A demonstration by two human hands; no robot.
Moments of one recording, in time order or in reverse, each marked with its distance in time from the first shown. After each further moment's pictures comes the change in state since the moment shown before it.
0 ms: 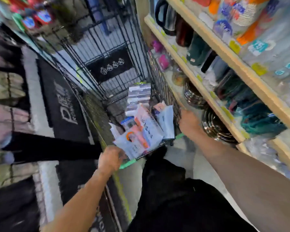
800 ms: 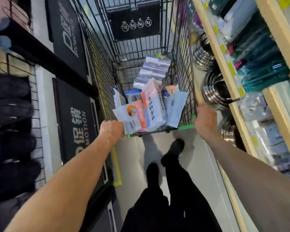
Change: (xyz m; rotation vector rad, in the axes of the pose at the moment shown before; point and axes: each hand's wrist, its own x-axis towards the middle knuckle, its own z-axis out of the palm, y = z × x) left_hand -0.191 0.034 0.146 0.513 -0.217 -0.098; right_hand -0.213 0.128 0.119 0.002 0.153 -0.023
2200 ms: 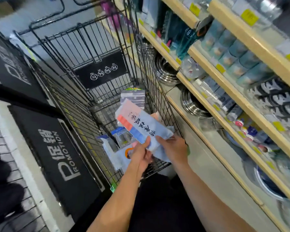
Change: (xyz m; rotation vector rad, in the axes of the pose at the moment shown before) left_hand -0.138 0.199 0.127 -2.260 -0.526 -0.042; right_hand -0.290 0.028 0.002 0.967 -0.004 0.616
